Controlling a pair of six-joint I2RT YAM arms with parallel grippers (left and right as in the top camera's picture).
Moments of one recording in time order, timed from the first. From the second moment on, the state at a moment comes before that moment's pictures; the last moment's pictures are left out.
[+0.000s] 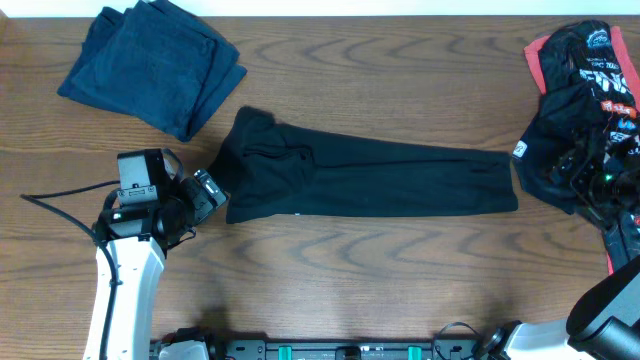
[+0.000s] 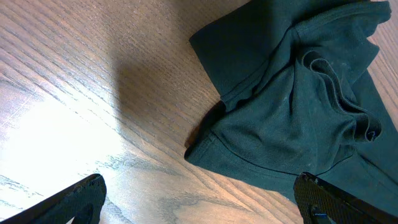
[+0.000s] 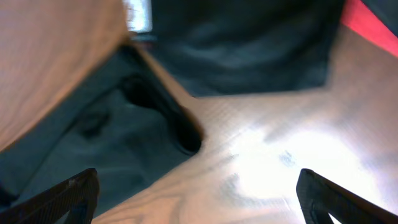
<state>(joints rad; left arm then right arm) 0.15 1.17 0.79 -0.77 0.17 -0.56 -0.62 1.64 1.19 -0.96 -0.37 0.13</state>
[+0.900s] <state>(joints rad) 0.15 1.20 0.78 -0.78 0.17 -0.56 -0.51 1.93 1.17 -0.73 -0.60 -0.07</state>
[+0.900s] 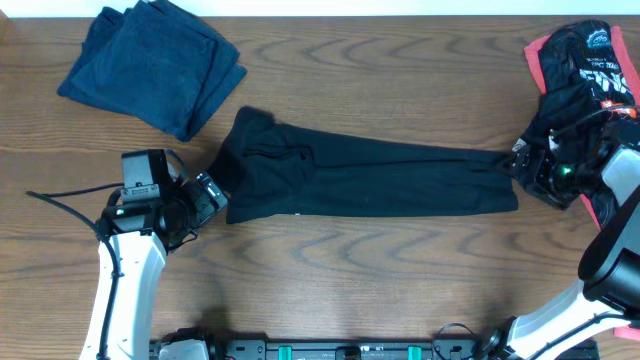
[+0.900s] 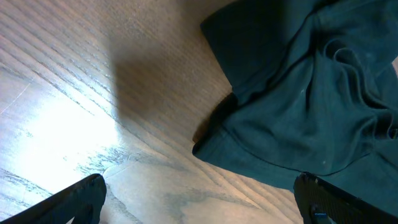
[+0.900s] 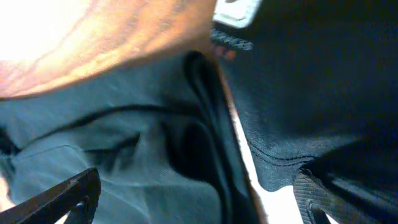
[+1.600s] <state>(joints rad) 0.15 1.20 0.78 -0.79 0.17 -0.56 -0.47 1.96 1.19 -0.46 -0.43 0.10</state>
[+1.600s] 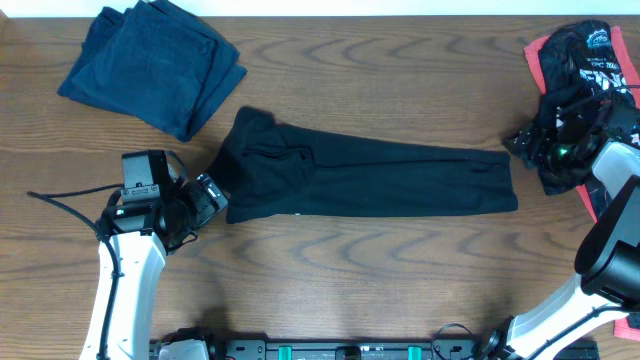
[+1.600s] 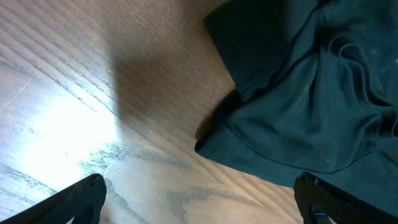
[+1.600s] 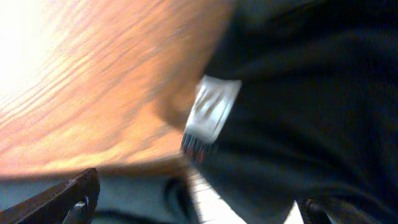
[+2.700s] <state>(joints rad) 0.15 1.20 0.78 -0.81 0.17 -0.56 -0.49 1.97 1.67 -1.10 -0.10 0.26</state>
